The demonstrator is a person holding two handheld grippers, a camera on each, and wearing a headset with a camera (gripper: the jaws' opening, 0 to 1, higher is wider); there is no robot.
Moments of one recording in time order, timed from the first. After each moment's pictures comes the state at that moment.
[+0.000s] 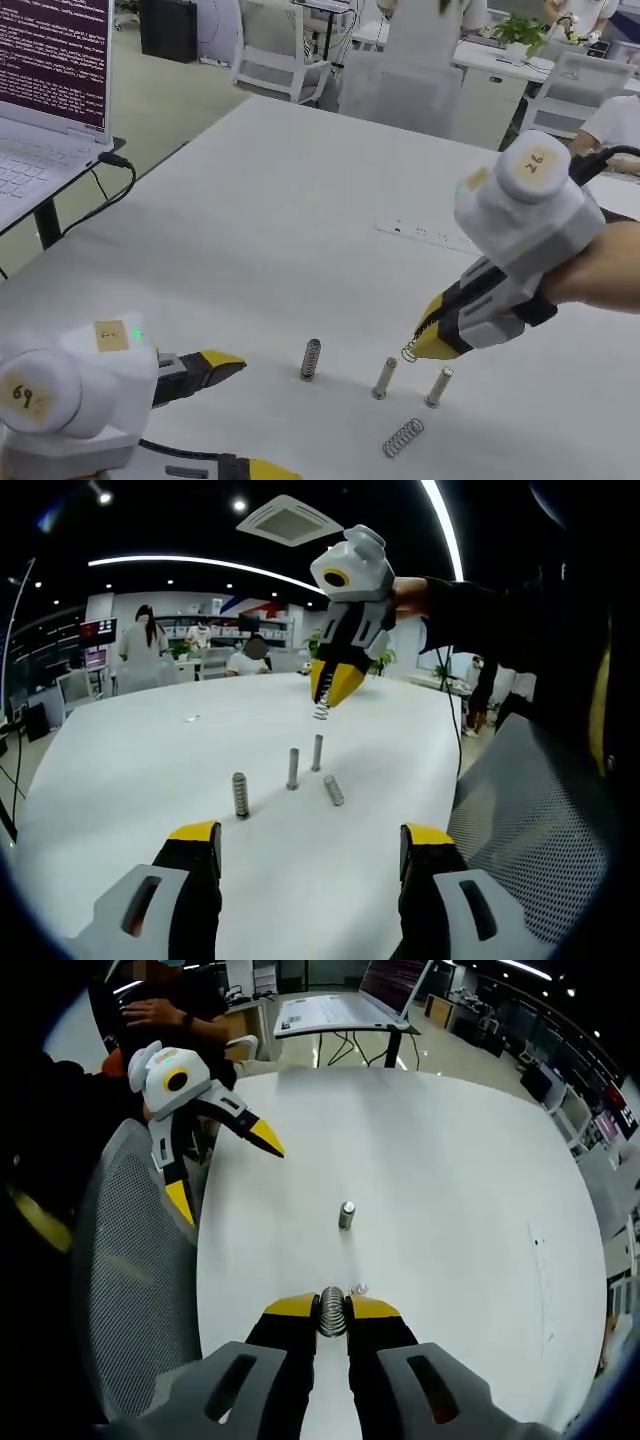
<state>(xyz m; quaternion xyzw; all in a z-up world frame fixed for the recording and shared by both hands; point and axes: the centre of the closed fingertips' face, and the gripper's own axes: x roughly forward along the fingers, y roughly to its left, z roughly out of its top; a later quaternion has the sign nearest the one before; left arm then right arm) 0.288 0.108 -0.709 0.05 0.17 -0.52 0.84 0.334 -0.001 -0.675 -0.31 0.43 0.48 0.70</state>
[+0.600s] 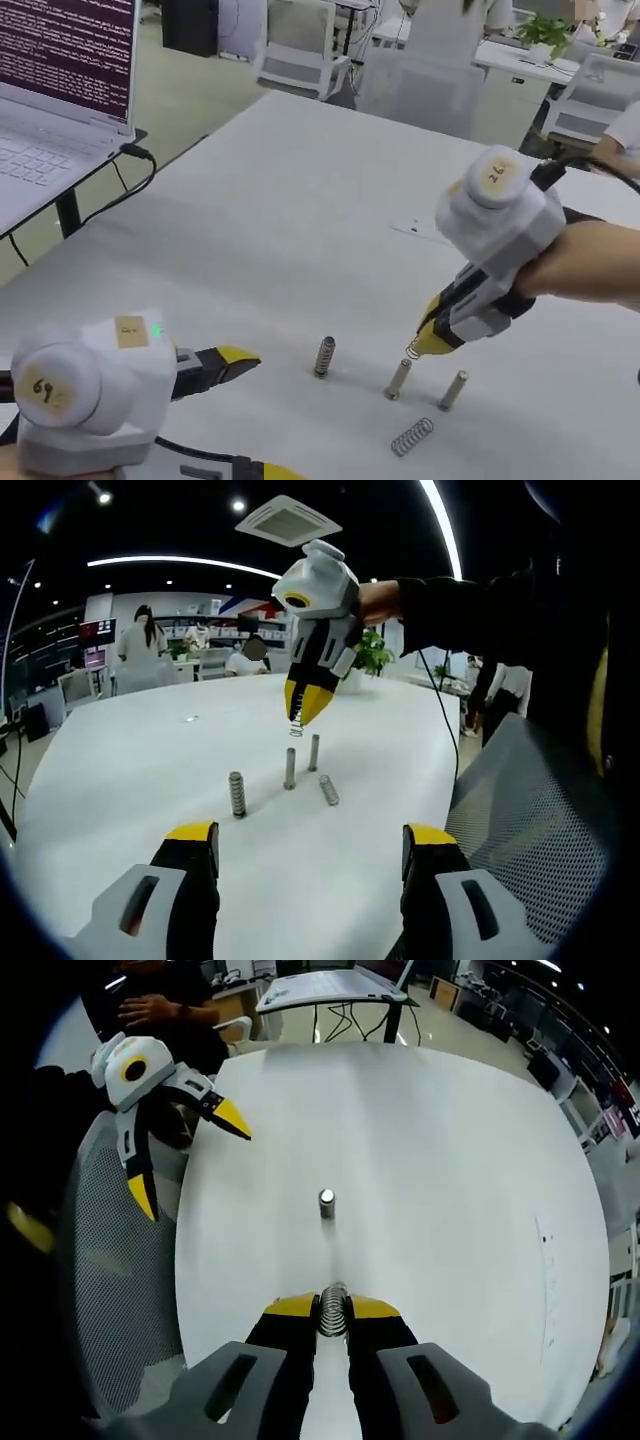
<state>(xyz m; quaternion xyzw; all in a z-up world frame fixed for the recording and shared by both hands) 0.284 0.107 -0.709 0.05 0.17 -0.52 0.84 0.360 -0.003 -0.705 -0.33 0.47 0.47 0.67</state>
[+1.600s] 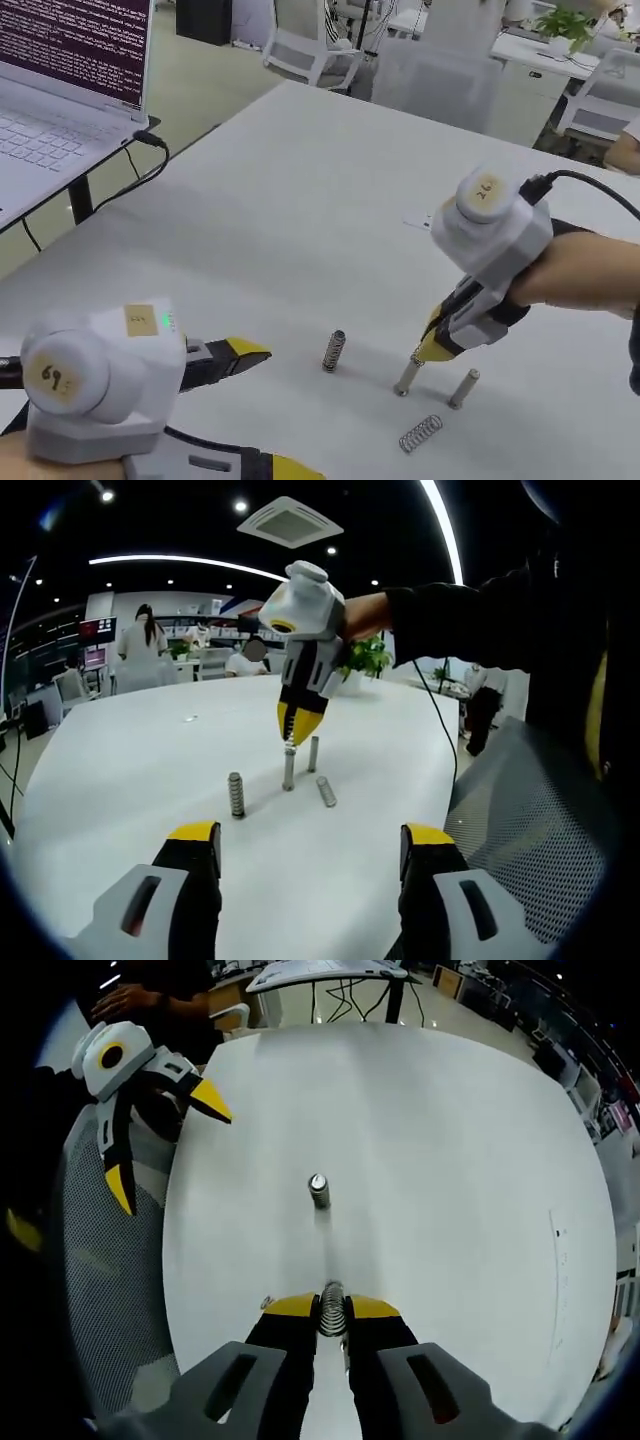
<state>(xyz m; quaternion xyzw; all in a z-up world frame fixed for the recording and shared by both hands) 0.285 0.106 -0.709 0.05 0.17 -0.52 0.84 0.370 -0.005 -0.732 -0.33 0.49 0.47 0.66</state>
